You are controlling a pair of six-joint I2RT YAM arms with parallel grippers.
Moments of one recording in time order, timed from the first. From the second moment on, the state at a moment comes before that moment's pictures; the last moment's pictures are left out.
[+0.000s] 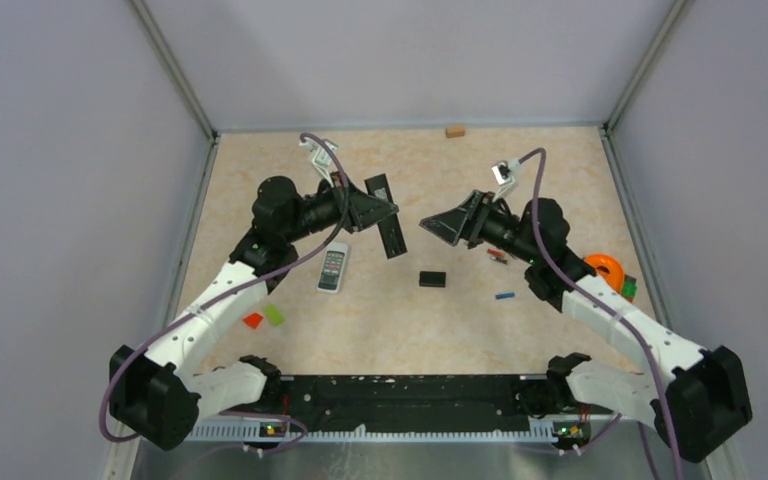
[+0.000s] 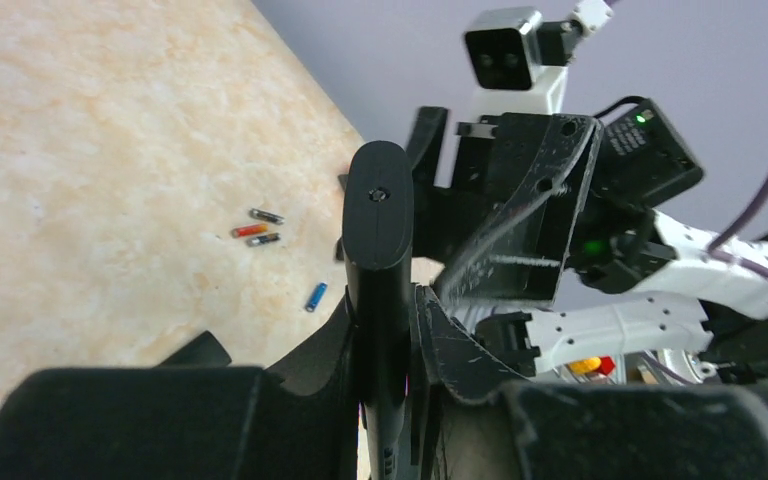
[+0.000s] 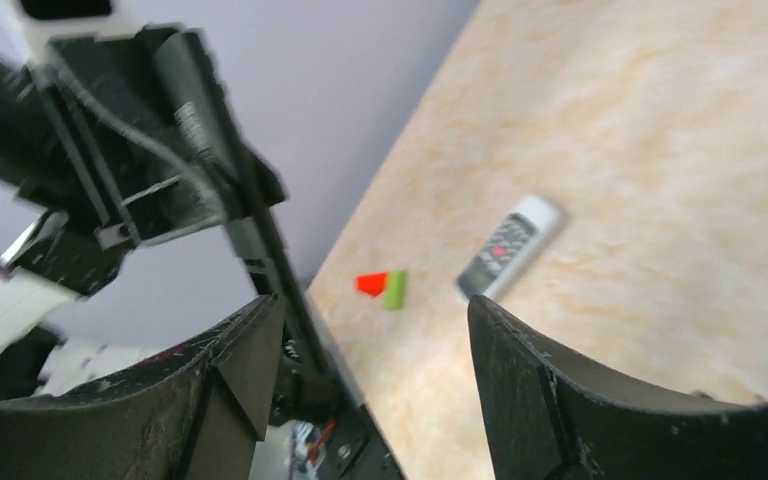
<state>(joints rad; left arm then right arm) -0.47 1.13 0.90 0.25 0.64 -0.77 0.56 1.10 0.70 0.41 -0.49 0.85</state>
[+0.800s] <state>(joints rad) -0.46 1.10 0.88 0.17 0.50 -0.68 0.47 1.12 0.67 -0.57 0.28 0.88</state>
